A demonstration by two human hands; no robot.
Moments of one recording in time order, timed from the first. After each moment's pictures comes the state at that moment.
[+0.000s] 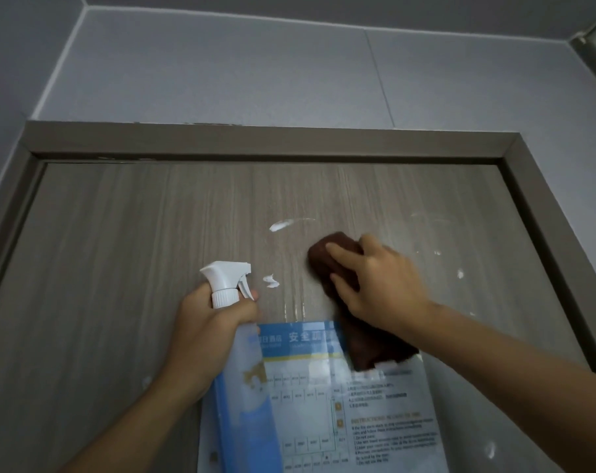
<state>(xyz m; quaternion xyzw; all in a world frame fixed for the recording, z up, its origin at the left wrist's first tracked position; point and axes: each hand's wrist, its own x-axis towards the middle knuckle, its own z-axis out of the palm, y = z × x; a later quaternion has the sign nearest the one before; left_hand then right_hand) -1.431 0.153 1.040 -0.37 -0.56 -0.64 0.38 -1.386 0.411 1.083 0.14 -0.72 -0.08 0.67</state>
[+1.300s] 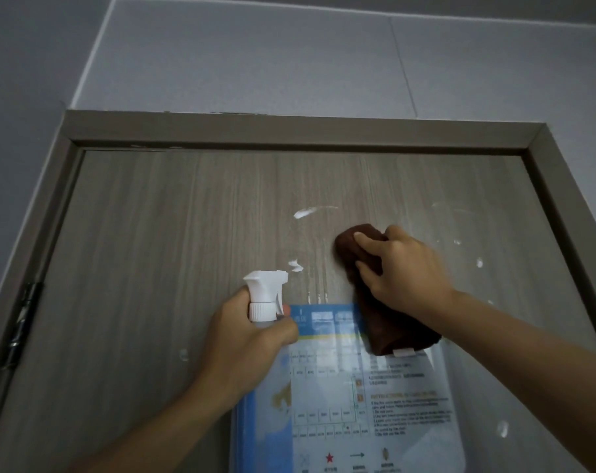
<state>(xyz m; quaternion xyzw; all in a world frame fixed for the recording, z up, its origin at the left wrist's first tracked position) -1.396 0.154 1.004 -0.35 -0.63 -0.58 0.38 -1.380 0.403 1.081 0.07 -0.77 -0.04 0.64</state>
